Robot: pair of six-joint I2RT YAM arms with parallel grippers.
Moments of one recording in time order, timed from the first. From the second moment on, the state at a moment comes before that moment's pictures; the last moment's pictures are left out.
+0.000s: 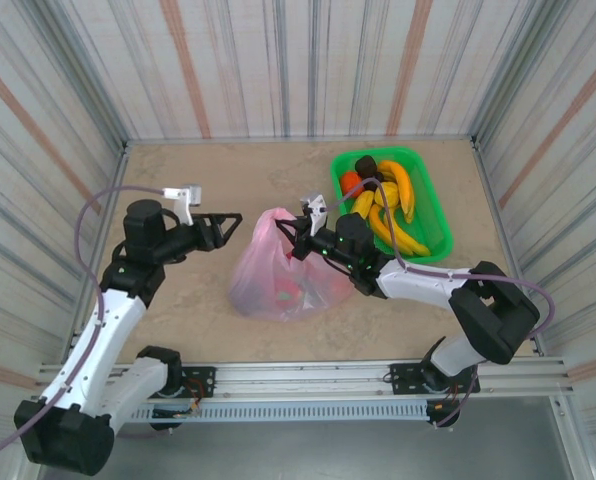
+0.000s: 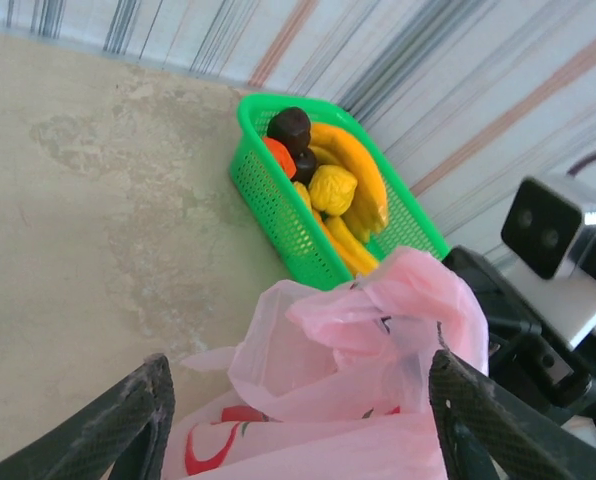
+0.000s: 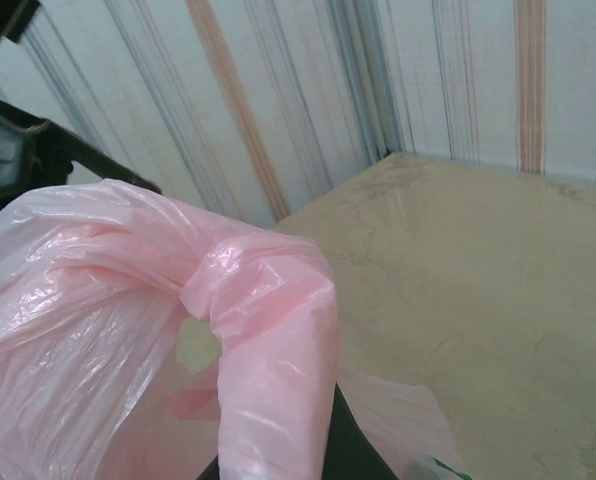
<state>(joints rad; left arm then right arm) -0.20 0.88 0.76 -0.23 0.60 -0.50 0.80 1.50 0.73 0.72 -0.21 0.30</state>
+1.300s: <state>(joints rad) -0.55 0.85 0.59 -0.12 0.26 -0.94 0.83 1.53 0.71 0.87 -0.27 0.31</state>
